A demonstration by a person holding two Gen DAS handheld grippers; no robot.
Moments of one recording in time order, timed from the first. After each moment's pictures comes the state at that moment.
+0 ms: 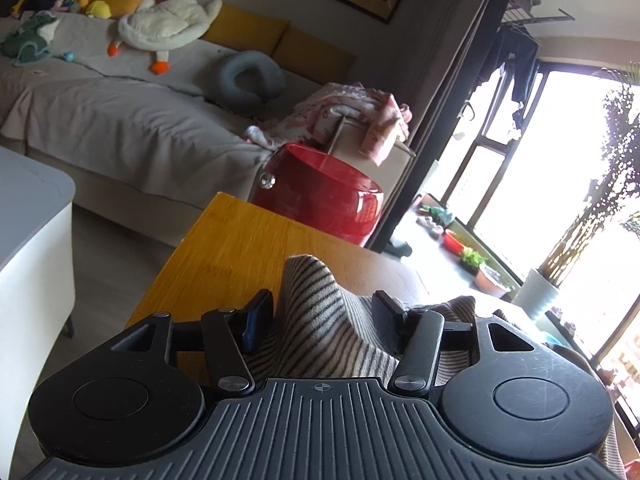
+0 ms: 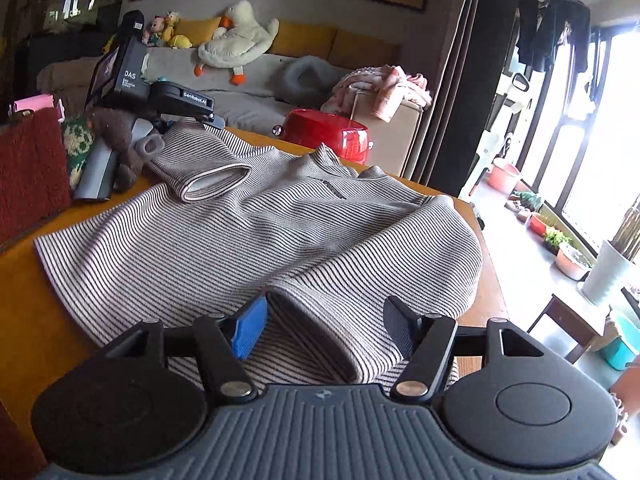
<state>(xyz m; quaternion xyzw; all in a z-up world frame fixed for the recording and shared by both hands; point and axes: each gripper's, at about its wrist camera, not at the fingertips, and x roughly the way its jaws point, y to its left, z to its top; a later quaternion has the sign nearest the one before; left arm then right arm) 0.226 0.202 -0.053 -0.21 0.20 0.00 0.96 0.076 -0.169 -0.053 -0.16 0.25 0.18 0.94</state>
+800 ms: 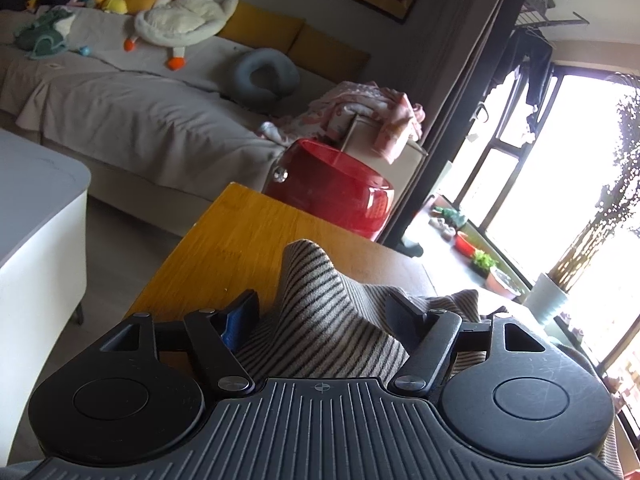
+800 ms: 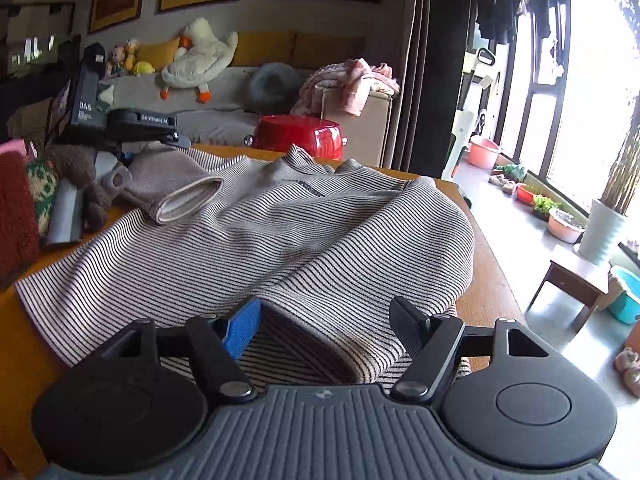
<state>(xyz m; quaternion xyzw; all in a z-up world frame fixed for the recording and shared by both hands) 0.216 0.195 -0.054 -0.23 0.20 0.03 0.95 0.089 -0.180 -0.058 -0.08 0.24 0.16 0.95</state>
